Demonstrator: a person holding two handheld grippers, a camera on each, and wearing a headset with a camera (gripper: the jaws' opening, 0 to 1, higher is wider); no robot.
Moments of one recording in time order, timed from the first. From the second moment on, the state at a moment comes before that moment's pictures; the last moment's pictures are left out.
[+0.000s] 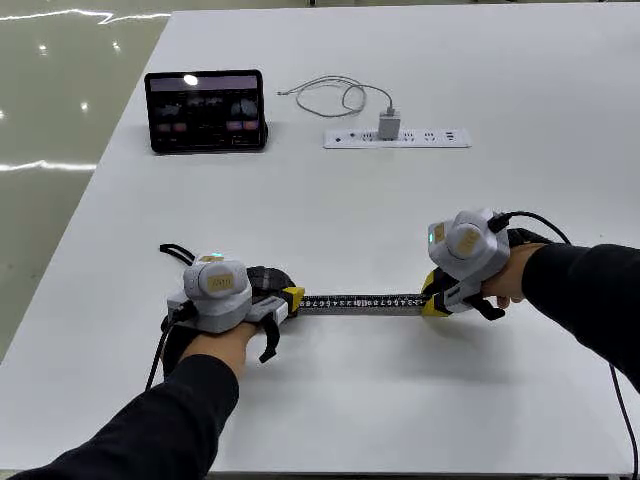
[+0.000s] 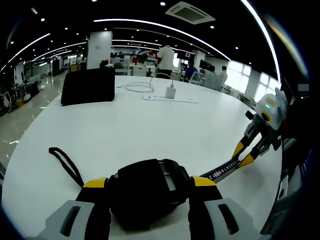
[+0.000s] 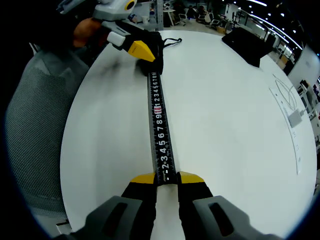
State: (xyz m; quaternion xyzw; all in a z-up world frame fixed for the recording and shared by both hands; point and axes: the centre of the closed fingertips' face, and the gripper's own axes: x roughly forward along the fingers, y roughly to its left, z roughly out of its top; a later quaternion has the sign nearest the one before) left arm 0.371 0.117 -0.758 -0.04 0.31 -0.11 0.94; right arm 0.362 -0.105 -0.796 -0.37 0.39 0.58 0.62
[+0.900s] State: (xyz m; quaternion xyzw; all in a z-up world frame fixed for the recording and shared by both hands) left arm 0.371 0.117 -0.759 -0.04 0.32 -0.11 0.94; right arm 0.360 -0.086 -0.794 -0.37 0.37 0.59 0.62
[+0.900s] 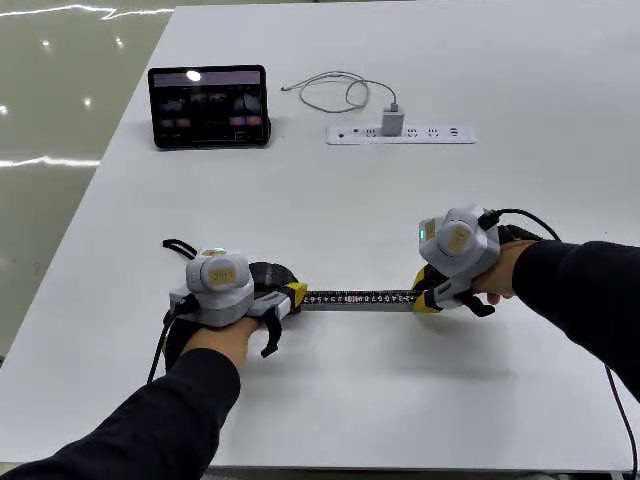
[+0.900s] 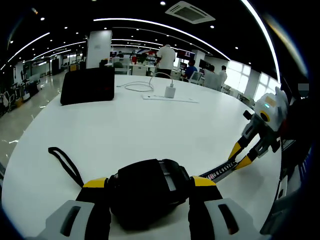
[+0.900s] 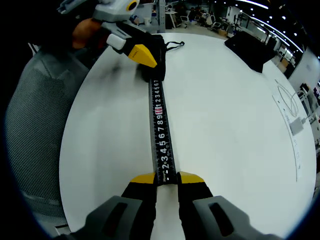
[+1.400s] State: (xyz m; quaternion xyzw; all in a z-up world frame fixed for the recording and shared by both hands) left arm 0.371 0.118 -0.759 -0.04 0.32 -0.11 0.94; right arm 0.360 -0.080 -0.793 -0.36 0.37 0.59 0.62
